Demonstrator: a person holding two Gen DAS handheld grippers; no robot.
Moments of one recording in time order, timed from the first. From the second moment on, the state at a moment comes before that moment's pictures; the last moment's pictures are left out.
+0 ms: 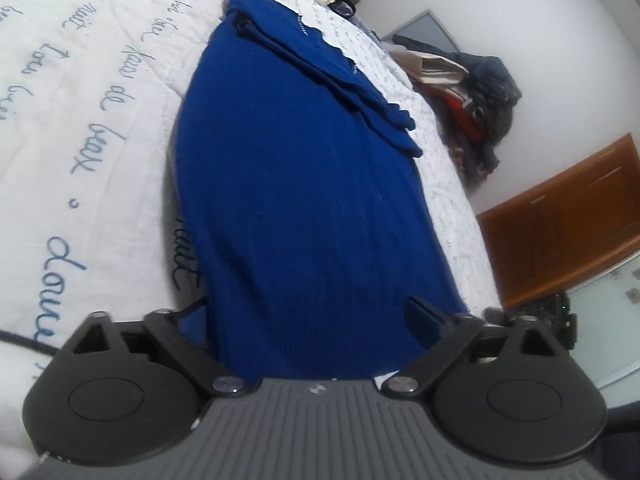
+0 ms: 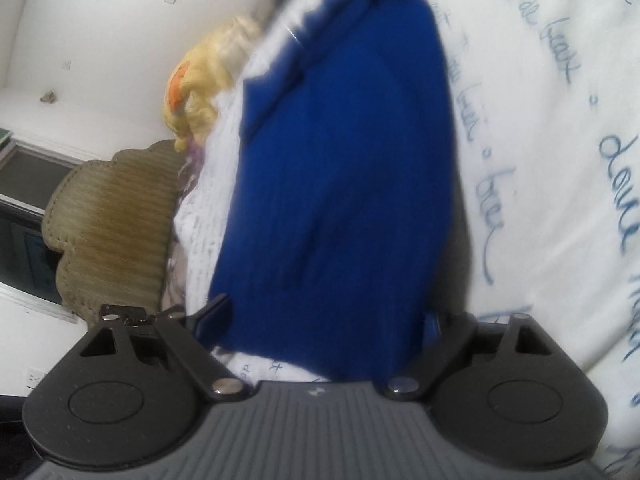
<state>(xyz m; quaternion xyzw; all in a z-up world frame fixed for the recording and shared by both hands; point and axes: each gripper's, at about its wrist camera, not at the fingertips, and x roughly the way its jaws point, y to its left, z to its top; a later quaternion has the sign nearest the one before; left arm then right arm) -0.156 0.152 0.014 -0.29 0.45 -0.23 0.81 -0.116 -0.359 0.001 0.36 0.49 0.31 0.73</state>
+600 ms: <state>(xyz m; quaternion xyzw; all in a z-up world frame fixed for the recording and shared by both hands) -0.148 0.150 0.051 -0.09 0.46 -0.14 0.87 -0.118 -0.369 0.033 0.20 0.53 0.25 0.78</state>
